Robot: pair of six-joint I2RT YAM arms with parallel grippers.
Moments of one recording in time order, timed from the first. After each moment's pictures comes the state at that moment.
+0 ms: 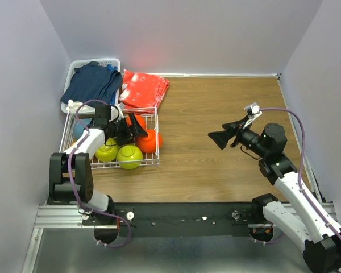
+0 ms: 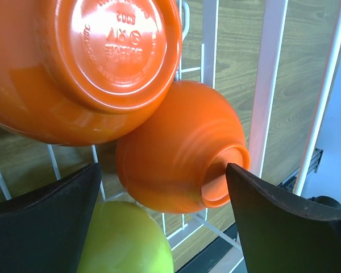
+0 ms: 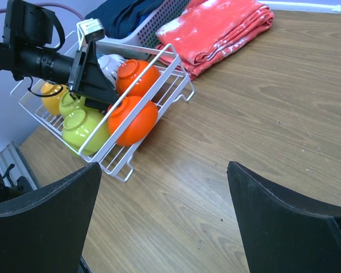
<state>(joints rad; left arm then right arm) -0.01 1.49 0.87 -0.31 0.65 -0.43 0.31 0.78 0.61 0.07 -0.48 0.33</state>
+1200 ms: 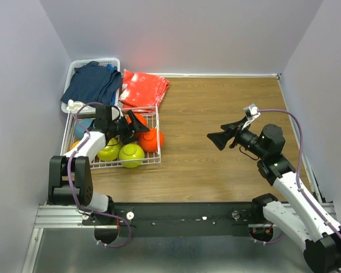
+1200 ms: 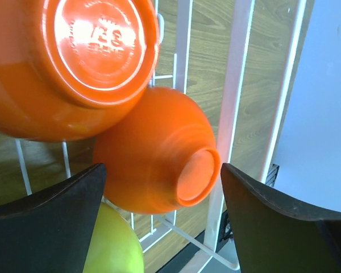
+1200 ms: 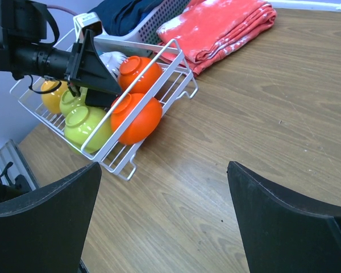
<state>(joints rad) -0.03 1.46 0.82 -0.17 0.67 -0.66 0.32 0.78 0.58 0.11 -0.48 0.32</state>
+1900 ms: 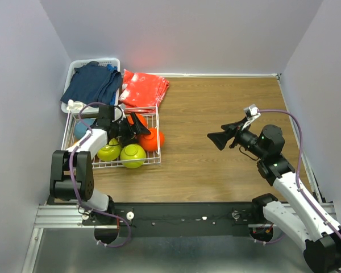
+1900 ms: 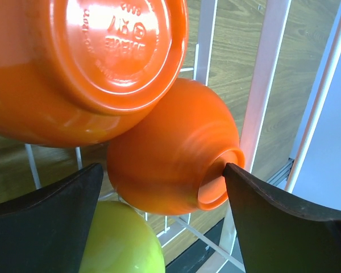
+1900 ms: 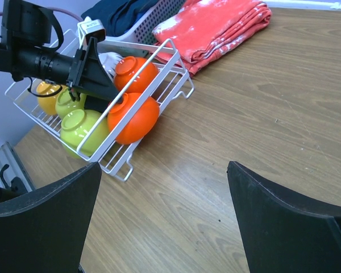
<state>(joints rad) -0.05 1.50 0.85 -0.24 0.64 -0.58 0.32 0.78 0.57 0.12 -0.47 0.32</state>
